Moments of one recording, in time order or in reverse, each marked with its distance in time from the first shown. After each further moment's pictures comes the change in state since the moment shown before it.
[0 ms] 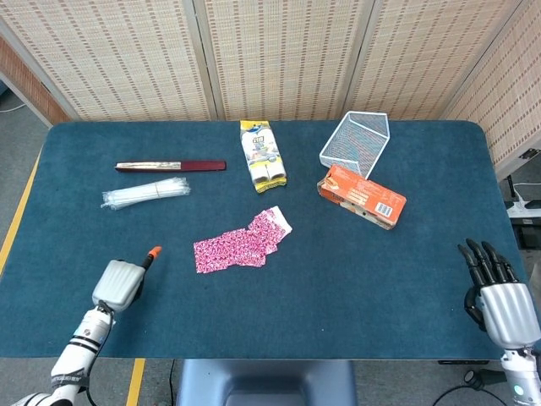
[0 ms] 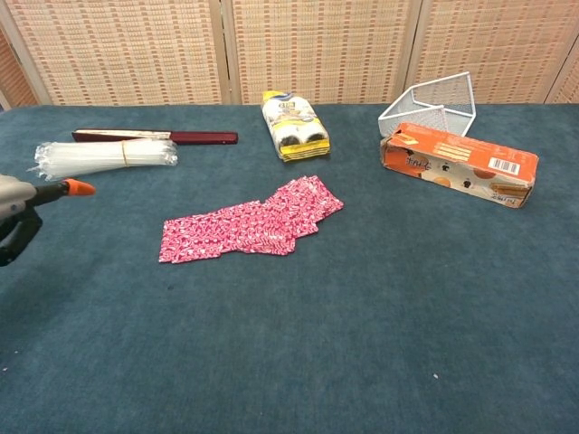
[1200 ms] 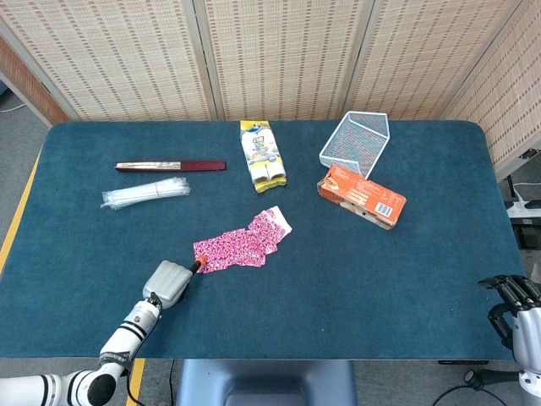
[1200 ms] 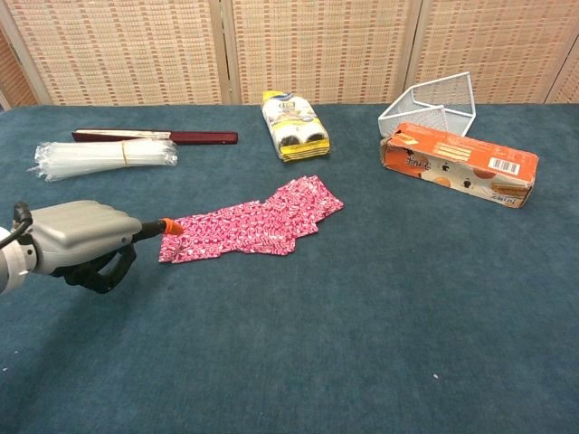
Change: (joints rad) left arm -0.235 -0.149 0.057 0.039 -0.247 -0.085 0.108; right arm -0.054 -0.071 0.048 0.087 -0.065 0.228 0.081
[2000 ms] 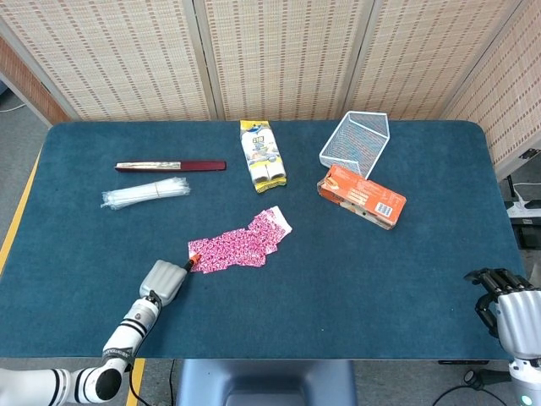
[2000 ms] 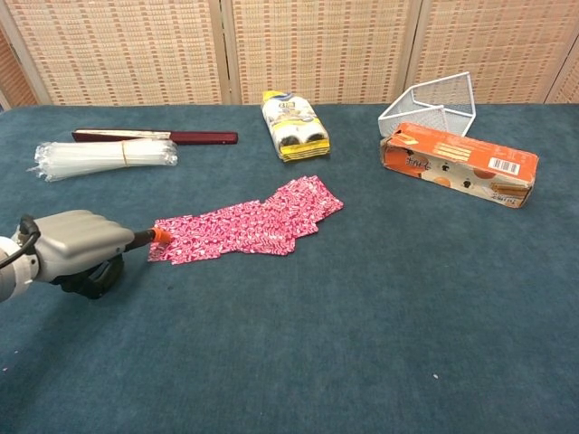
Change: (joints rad) left arm -0.043 -0.033 0.064 0.067 -0.117 0.045 0.045; right arm 0.027 0.048 -0.022 -0.083 0.043 -0.132 -0.041
